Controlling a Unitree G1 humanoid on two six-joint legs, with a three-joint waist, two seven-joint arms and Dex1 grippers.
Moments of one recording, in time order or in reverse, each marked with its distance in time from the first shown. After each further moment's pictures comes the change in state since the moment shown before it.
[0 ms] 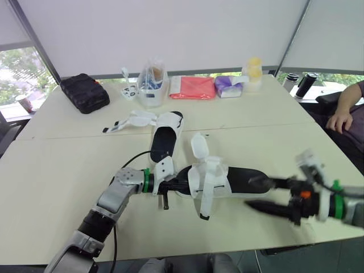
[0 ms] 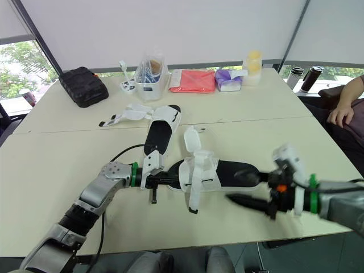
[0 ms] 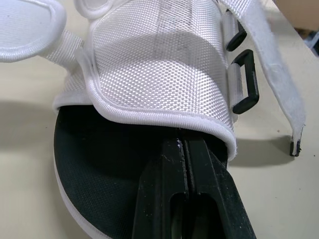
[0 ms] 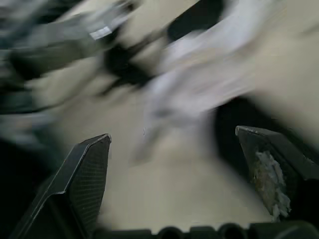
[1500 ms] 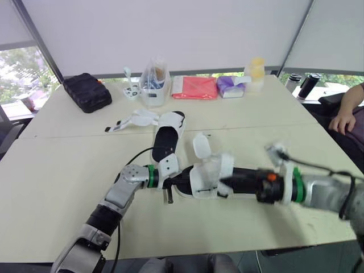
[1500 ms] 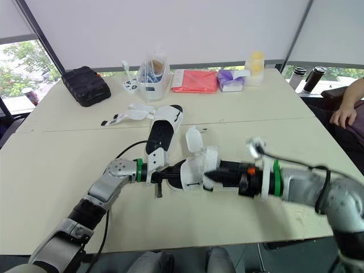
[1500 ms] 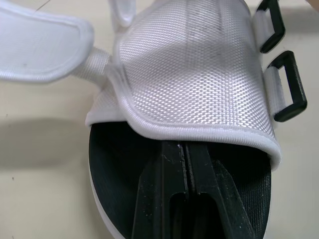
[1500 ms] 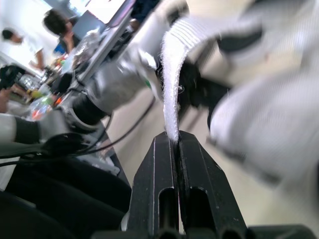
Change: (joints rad) left arm -0.070 -0.048 -0.022 0.138 0.088 -0.183 0.015; right arm -0.632 0.296 0.121 0.319 0.087 0.426 0.006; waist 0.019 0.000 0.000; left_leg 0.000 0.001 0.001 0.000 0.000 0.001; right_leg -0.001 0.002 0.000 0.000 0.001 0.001
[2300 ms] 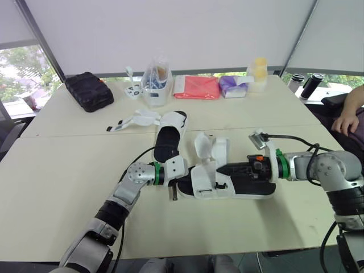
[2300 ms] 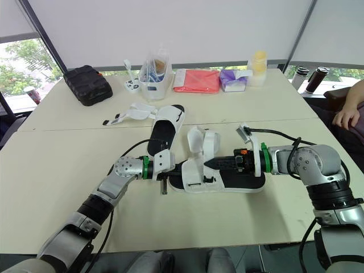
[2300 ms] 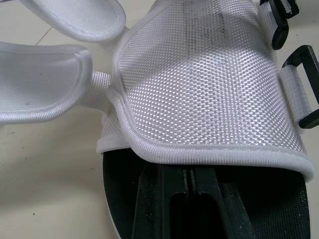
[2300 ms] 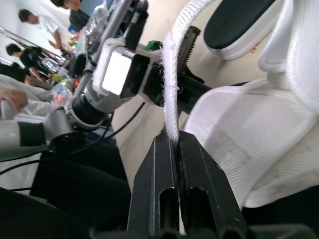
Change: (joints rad) left arm -0.041 -0.049 -0.007 0.109 0.073 -0.160 0.038; right arm -0.261 0.083 0.248 0.355 -0.388 0.109 0.344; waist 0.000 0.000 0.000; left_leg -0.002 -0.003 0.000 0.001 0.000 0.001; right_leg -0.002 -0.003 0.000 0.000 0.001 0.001
